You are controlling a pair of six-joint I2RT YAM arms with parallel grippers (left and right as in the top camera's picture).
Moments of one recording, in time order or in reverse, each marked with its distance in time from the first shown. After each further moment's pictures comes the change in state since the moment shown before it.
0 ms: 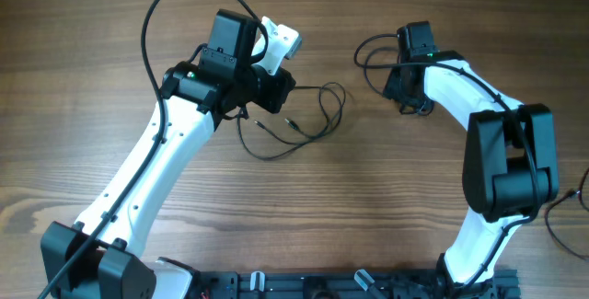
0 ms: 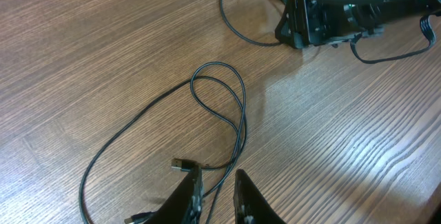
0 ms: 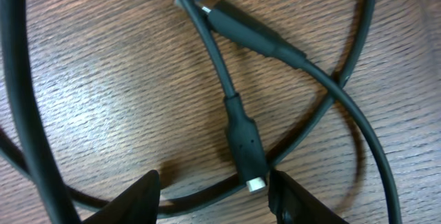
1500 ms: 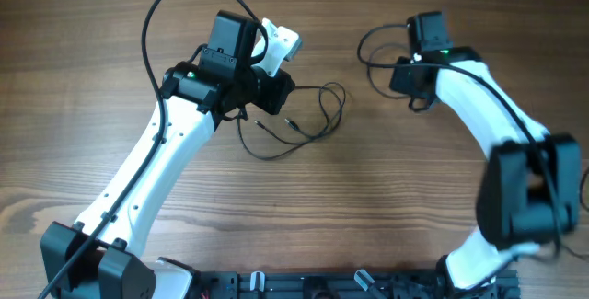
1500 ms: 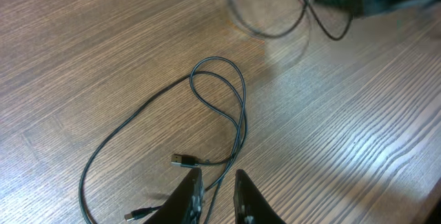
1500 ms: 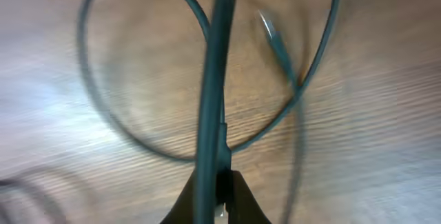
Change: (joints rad) left arm 0.000 0.000 0.000 -0.016 0.000 0.008; right arm 0.000 -0.211 0.008 -0.077 -0.009 -0.093
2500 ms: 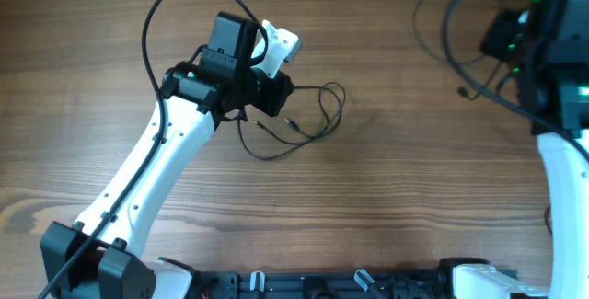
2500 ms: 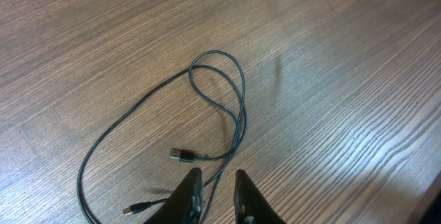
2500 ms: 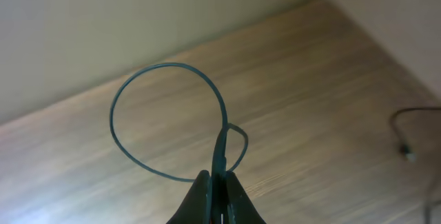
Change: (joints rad) left arm 0.000 0.000 0.000 -0.018 0.000 0.000; right arm -0.169 -0.438 0.294 -0.224 0.178 -0.109
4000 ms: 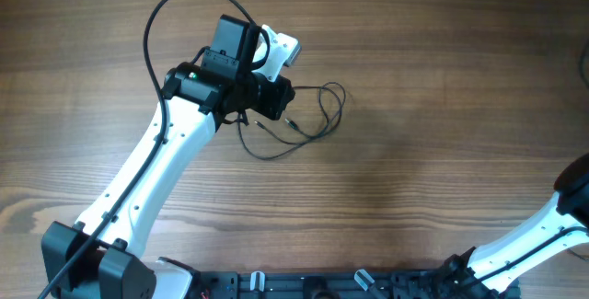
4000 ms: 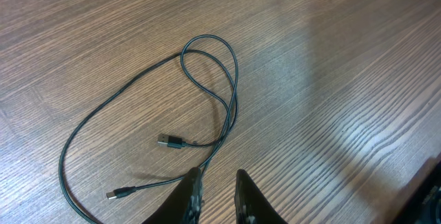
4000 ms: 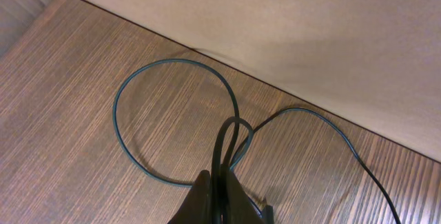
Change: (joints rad) left arm -0.008 0.000 -0.002 -0.041 0.009 -0.051; right arm -0.706 0.766 0.354 0.252 -0.080 -0.036
